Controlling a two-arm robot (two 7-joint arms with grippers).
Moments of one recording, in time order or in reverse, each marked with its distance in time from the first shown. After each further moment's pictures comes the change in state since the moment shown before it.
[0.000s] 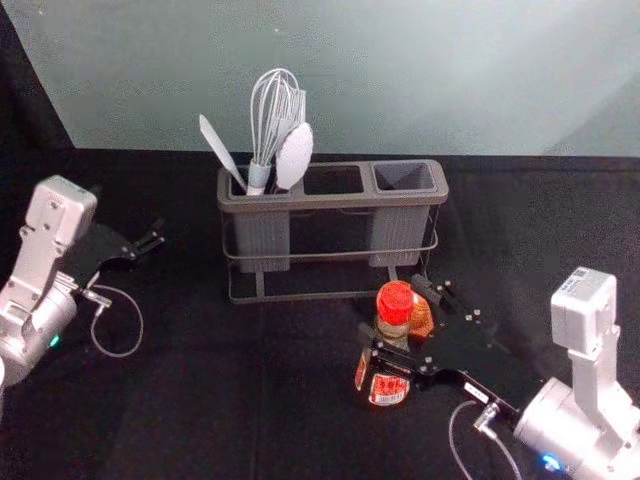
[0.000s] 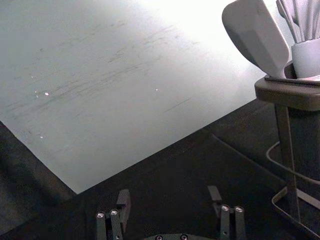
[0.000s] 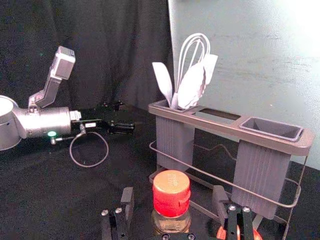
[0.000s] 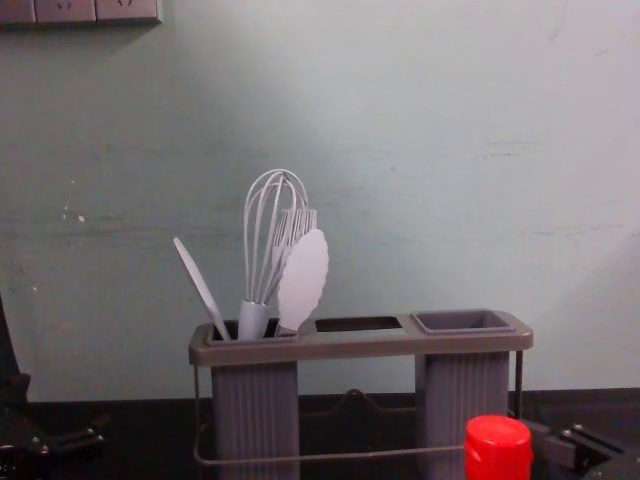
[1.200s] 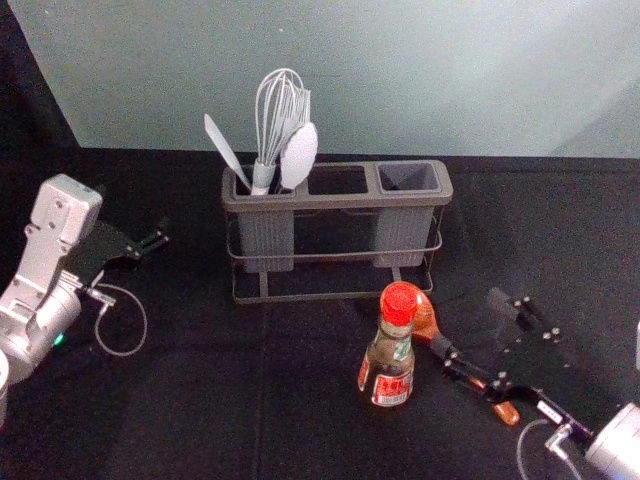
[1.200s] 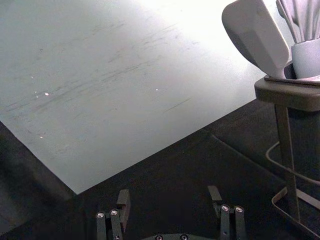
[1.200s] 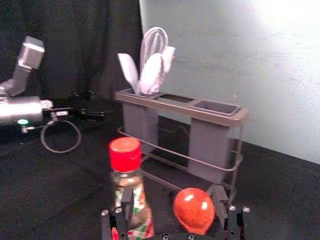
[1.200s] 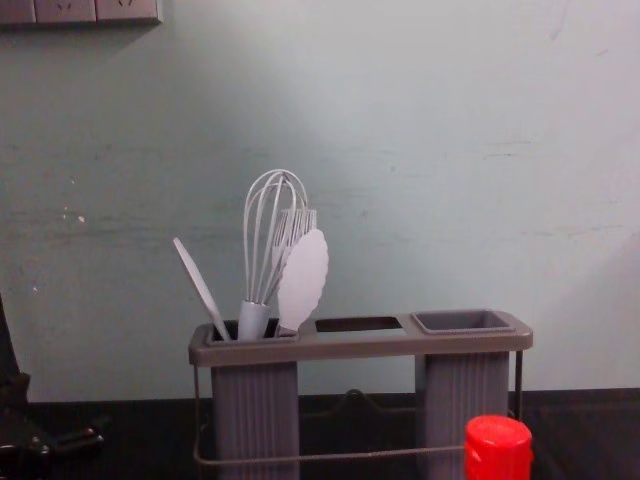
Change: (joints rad) left arm 0.000 0.000 0.000 0.000 0.000 0.000 0.000; right arm -0.110 0.160 0.050 -0.036 0.088 -0.097 -0.109
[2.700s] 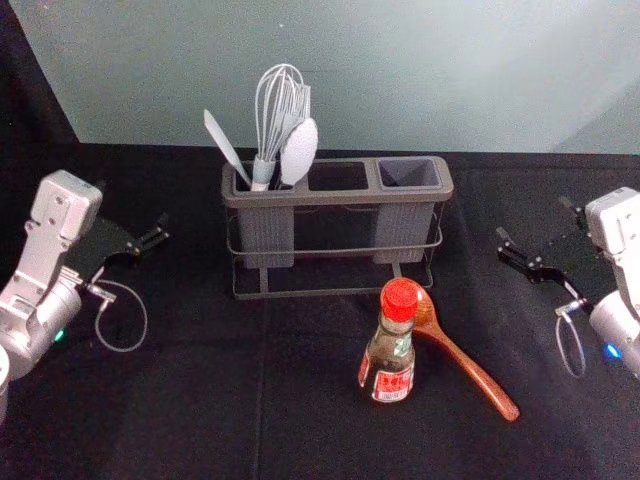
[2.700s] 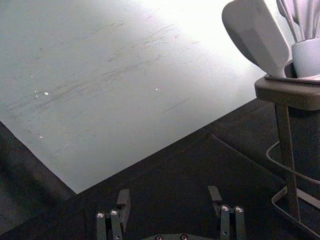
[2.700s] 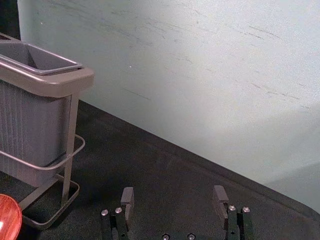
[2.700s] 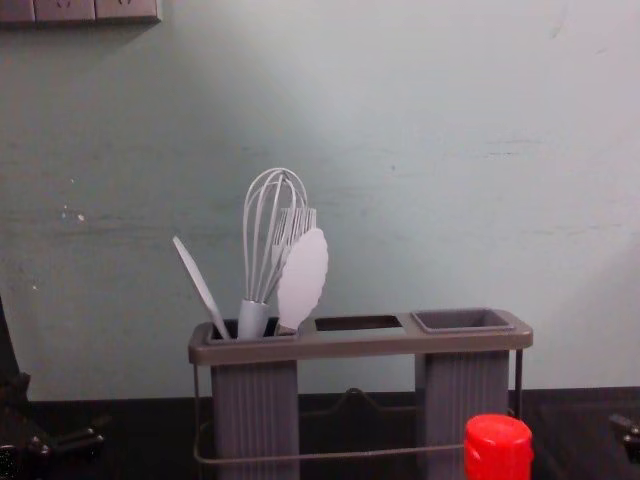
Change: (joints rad) left arm 0.000 0.000 0.000 0.000 0.000 0.000 0.000; right arm 0.430 -0.097 -0.131 0.421 -0.204 0.098 -0.272
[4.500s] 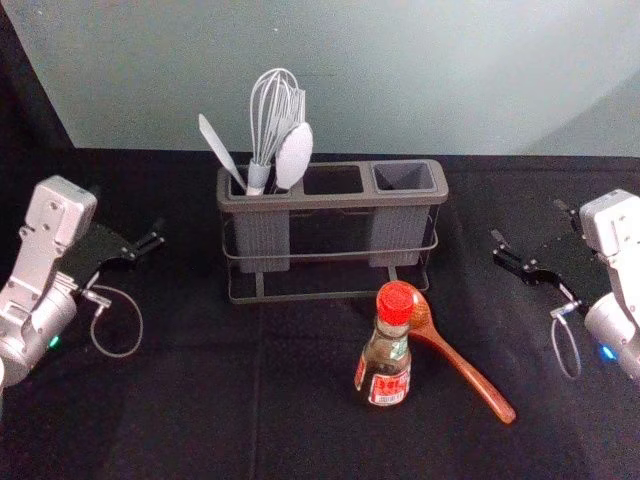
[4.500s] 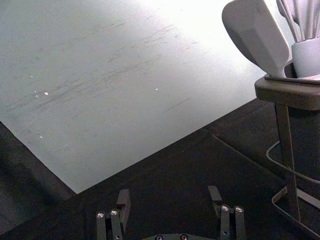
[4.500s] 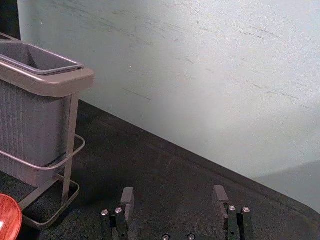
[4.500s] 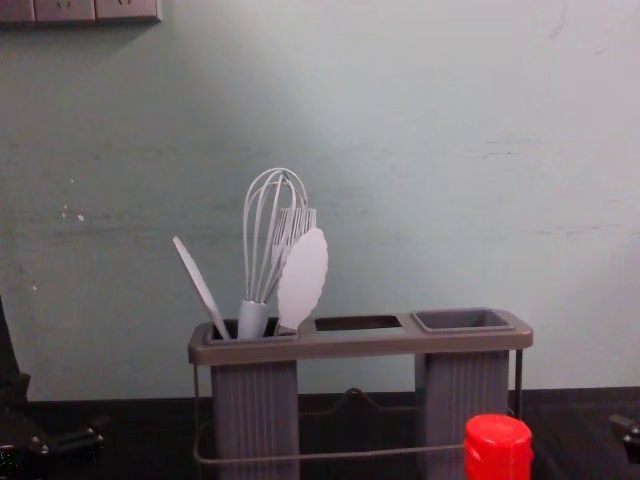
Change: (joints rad) left arm 0.000 0.000 0.000 0.000 0.000 0.000 0.000; right arm 0.001 0.000 -0.001 0.000 0.000 0.000 0.000
